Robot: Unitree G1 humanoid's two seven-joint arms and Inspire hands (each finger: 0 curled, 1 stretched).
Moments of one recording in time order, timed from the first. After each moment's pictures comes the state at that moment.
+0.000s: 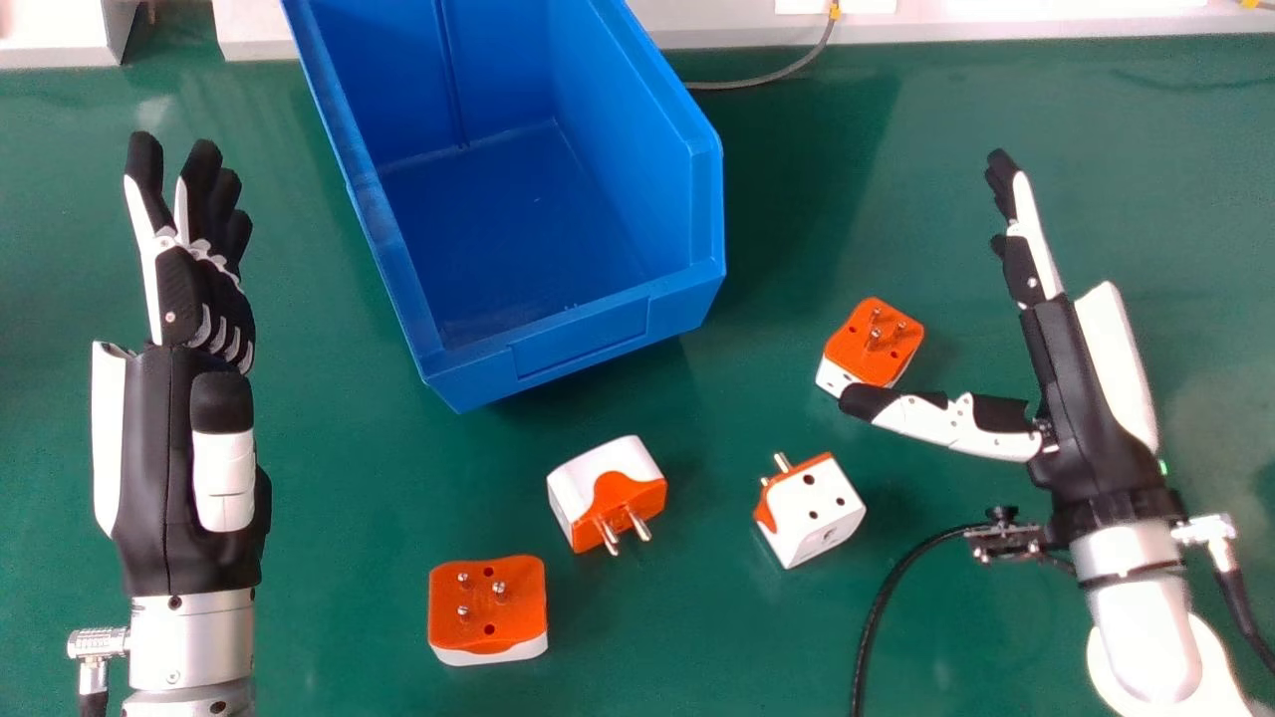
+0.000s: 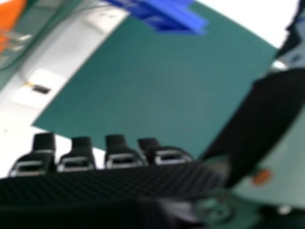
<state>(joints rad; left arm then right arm) -0.03 0.15 0.24 0.56 -0.22 -1.07 -0.26 -0.35 -0.32 -0.01 1.04 -0.50 -0.93 -0.42</state>
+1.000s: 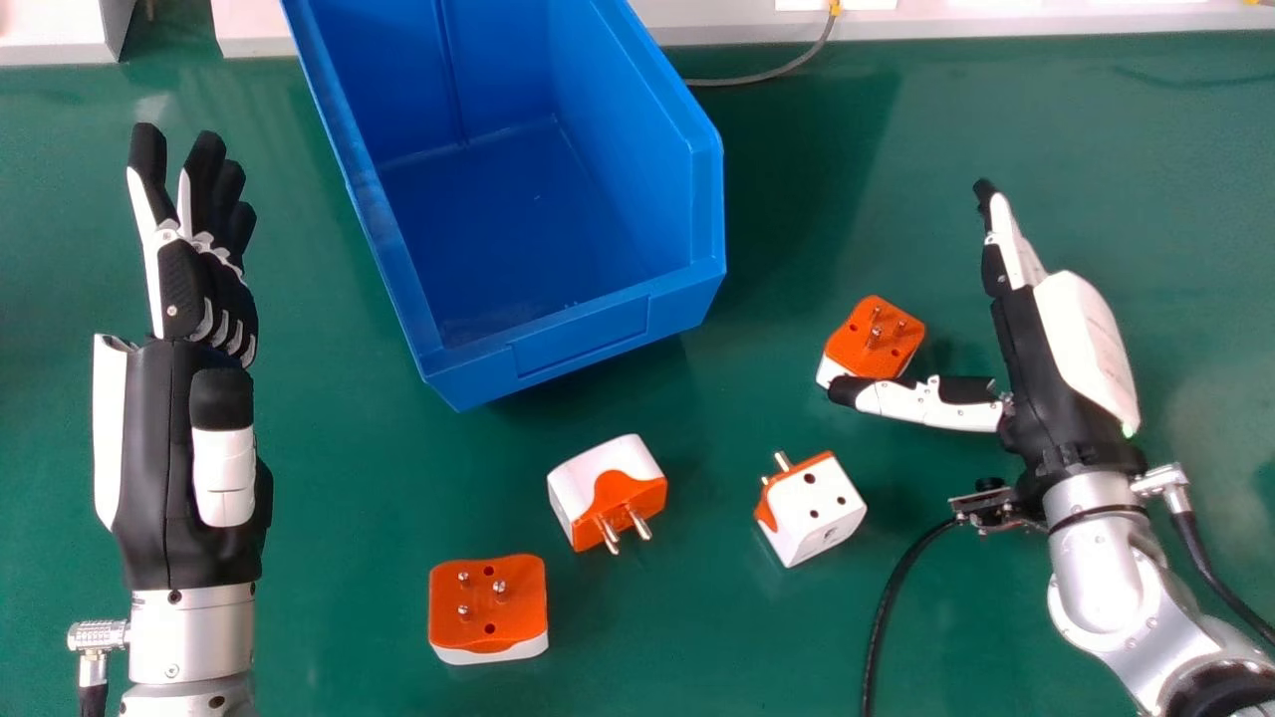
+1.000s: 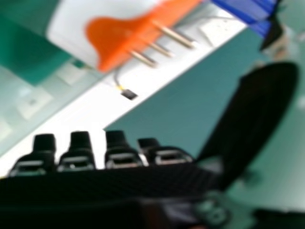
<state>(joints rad) -0.04 0.15 0.24 0.56 -0.24 -1.08 -0.28 -0.55 -0.32 0.17 1.29 -0.52 -0.64 -0.51</state>
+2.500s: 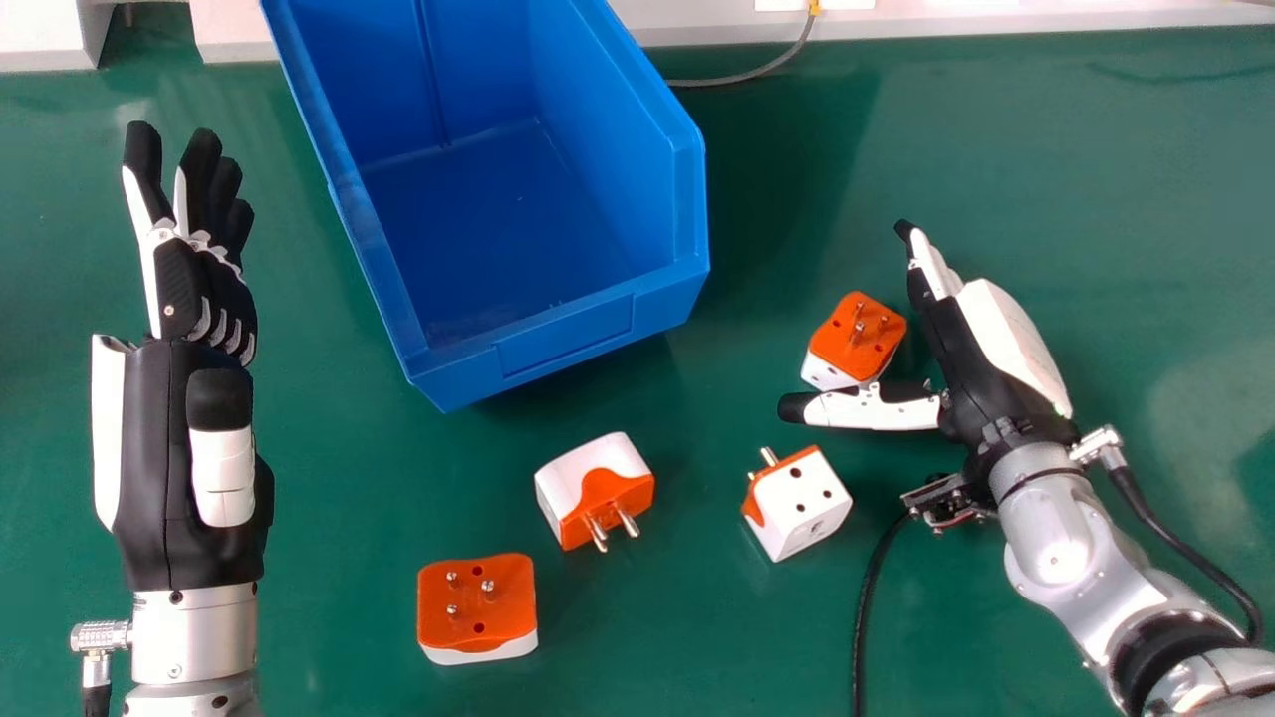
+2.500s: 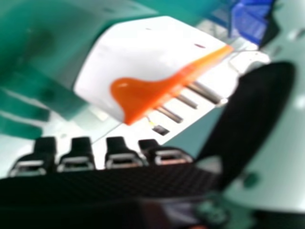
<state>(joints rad) -0.04 0.15 0.24 0.56 -0.24 -1.09 -0.28 -0.65 -0.26 0.21 1.33 -0.47 -0.49 -0.32</state>
